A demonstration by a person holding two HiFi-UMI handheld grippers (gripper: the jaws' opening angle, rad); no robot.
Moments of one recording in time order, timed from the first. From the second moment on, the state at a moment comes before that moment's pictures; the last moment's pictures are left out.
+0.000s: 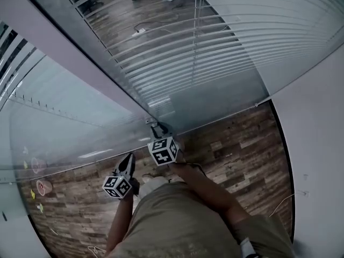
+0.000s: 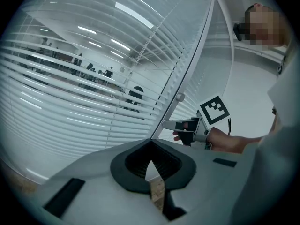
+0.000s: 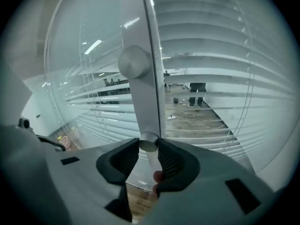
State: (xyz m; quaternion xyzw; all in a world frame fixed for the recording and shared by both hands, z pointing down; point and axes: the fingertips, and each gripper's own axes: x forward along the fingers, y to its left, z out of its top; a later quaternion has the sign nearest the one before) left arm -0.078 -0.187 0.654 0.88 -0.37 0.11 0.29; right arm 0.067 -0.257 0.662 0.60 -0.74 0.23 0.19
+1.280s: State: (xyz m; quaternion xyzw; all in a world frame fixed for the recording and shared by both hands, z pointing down) left arm -0.090 -0.223 0.650 0.88 -0.35 0.13 0.29; right arm 0.093 -0.218 0.671 0.42 -0.83 0.26 0.27
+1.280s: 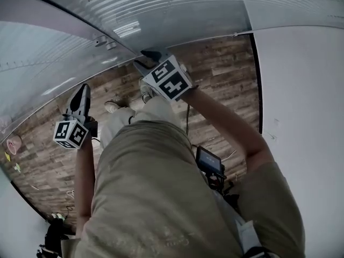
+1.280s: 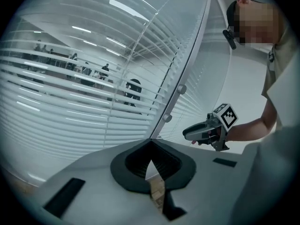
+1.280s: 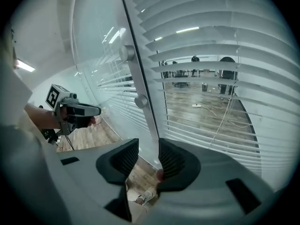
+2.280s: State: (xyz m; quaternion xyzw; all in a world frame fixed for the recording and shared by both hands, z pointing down) left arm -0.155 -0.231 0.630 0.89 -0.35 0.05 0.29; right arm 0.049 -0.228 0.600 0.55 -0.79 0.23 0.16
